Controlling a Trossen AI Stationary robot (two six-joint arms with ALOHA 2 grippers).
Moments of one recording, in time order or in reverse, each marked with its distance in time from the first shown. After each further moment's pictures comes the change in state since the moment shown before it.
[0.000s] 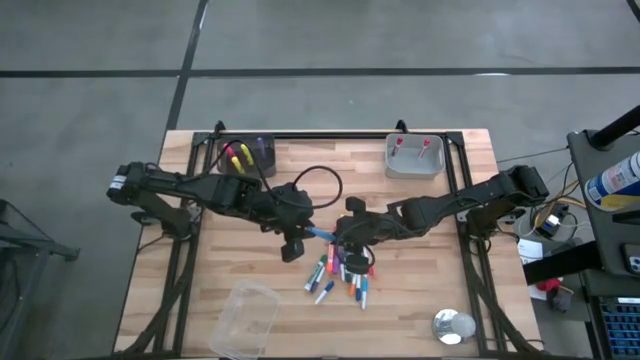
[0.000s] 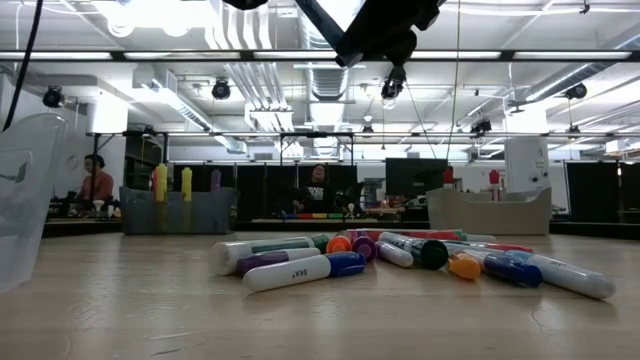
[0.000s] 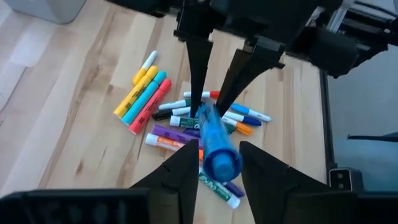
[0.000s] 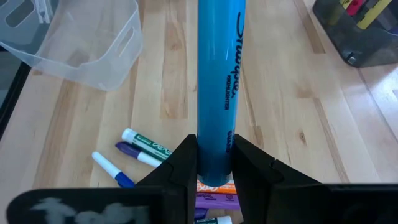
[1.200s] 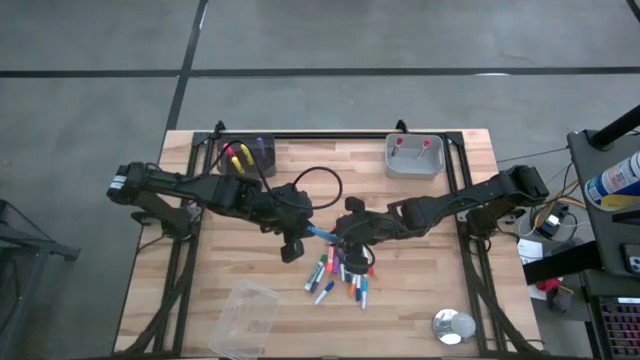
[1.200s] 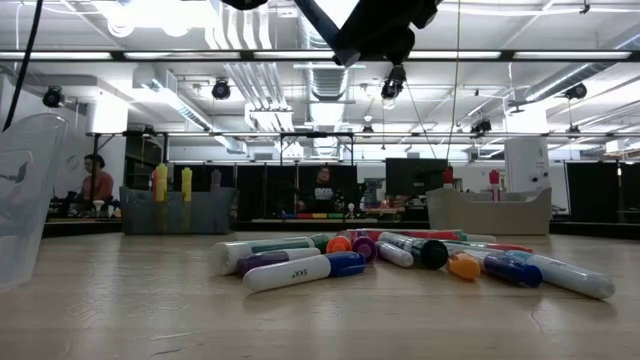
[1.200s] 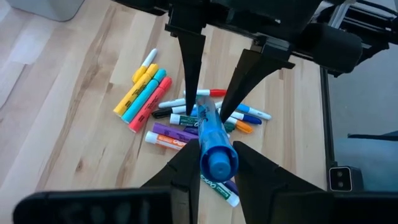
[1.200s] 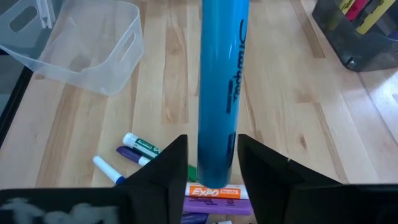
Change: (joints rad) left arm 0.000 0.000 -0.001 -0.005 0.000 -0.004; right arm 0.000 0.000 0.000 0.016 0.001 -0.003
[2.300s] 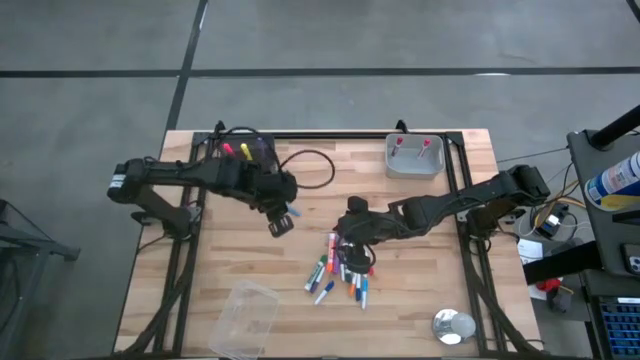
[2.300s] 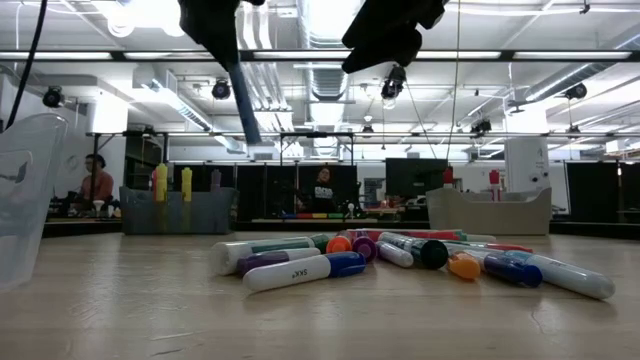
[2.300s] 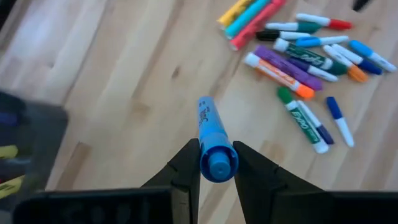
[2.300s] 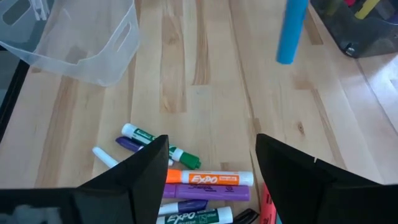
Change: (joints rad) left arm 0.154 -0.010 0.000 -0.384 -0.062 -0.067; right arm 0.000 -0.010 0.005 -0.055 0.001 0.029
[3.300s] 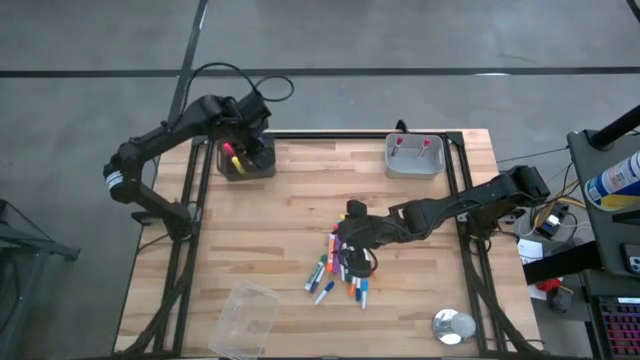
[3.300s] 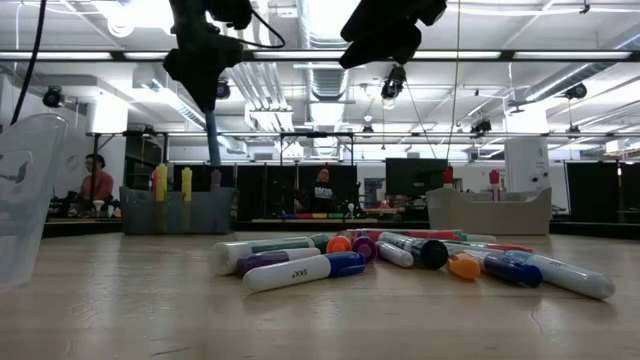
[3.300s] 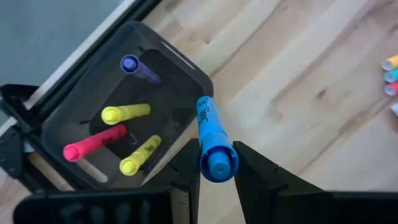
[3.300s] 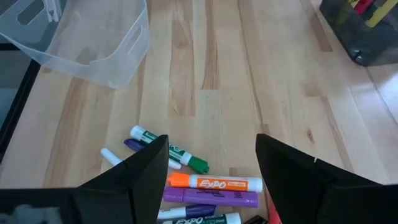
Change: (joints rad) left arm 0.610 -0.039 0.000 -0.116 0.055 0.247; right arm 0.023 0.004 -0.011 0.038 0.001 -0.012
